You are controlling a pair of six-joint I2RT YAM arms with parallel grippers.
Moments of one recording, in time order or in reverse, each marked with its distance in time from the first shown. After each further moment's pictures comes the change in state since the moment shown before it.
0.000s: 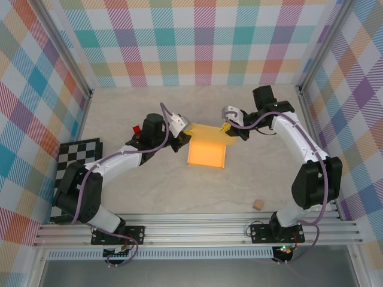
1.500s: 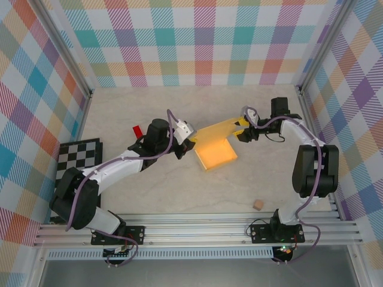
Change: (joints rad) left arm -0.072 -0.062 -0.033 -0.051 -0.032 0.027; right arm -0.231 0.109 -0.230 0.357 -0.225 0.094
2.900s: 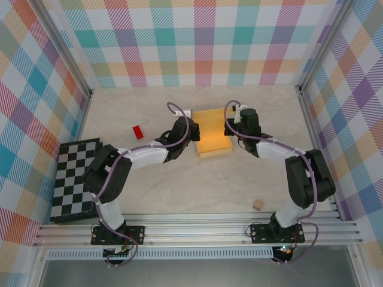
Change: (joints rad) left arm -0.116 0.363 0.225 0.112 -0.706 -0.758; right arm 0.355 -0.077 -0.311 0.814 0.972 1.339
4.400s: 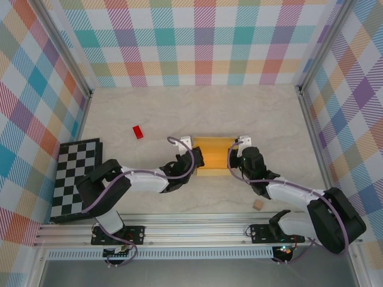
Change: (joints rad) left arm -0.285 -0.140 -0.356 0.237 -0.330 -0.224; right arm 0.224 -0.458 -0.554 0.163 0.233 -0.001
